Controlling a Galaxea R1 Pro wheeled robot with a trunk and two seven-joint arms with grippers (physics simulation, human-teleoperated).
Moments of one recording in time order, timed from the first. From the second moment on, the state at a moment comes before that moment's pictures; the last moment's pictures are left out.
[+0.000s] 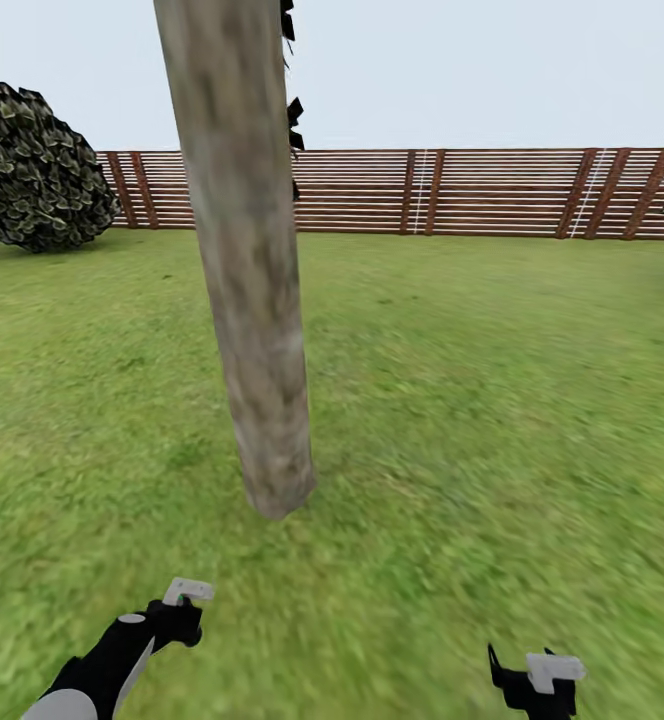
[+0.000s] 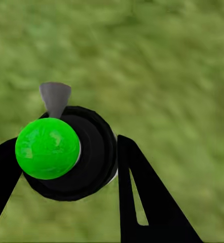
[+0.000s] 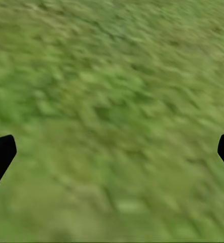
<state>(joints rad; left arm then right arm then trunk) -0.54 0.10 0.18 -0.42 -0.30 0.17 -0.24 -0.32 -0.11 -0.25 -0.29 0.19 -0.59 -0.04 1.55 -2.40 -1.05</state>
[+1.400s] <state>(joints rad) -0.54 0.11 0.17 -0.42 -0.25 0.19 -0.25 -0.32 -0.10 -0.25 -0.28 0.19 -0.59 -0.03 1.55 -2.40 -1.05</state>
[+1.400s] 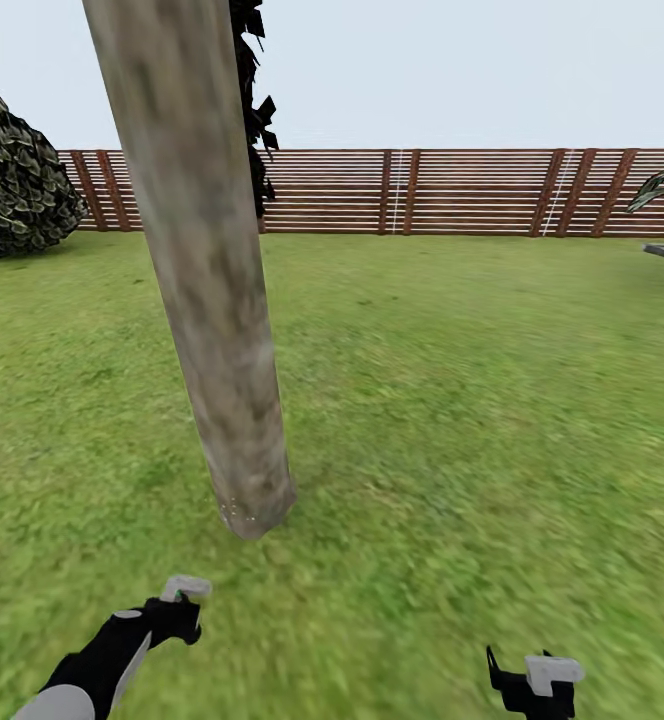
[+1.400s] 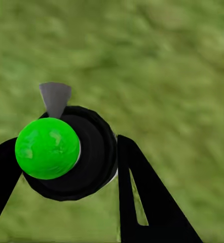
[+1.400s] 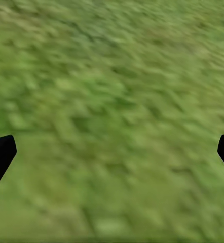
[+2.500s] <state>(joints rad) -0.61 0.14 0.09 -0.72 -0.25 0.51 -0.44 -0.32 -0.10 -0.25 -0.28 0.19 -0.59 -0.03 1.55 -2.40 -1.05</state>
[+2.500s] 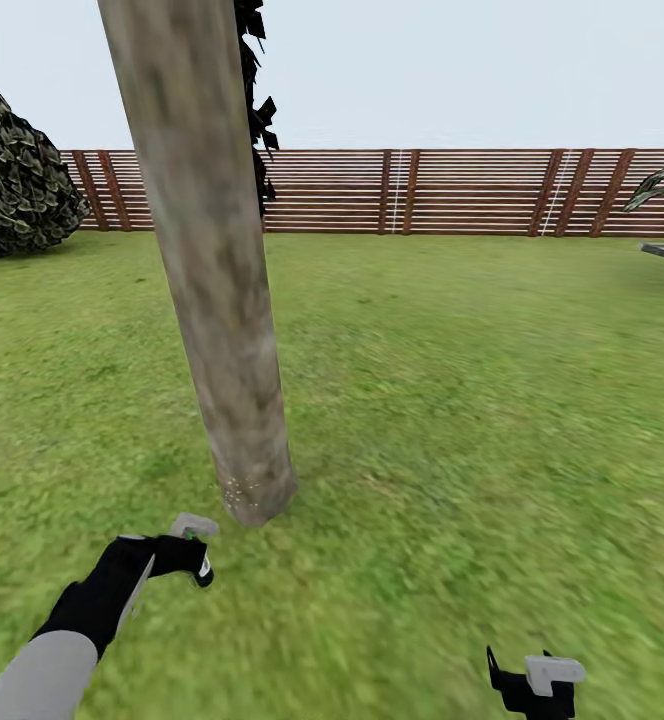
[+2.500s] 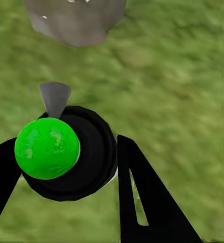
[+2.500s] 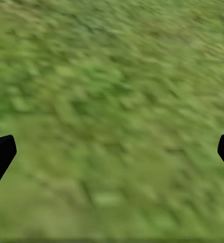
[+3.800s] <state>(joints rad) -0.73 0.14 0.00 -1.00 -0.25 0.78 -0.45 -0.32 -0.10 -0.25 -0.28 0.19 -0.59 -0.03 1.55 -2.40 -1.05</state>
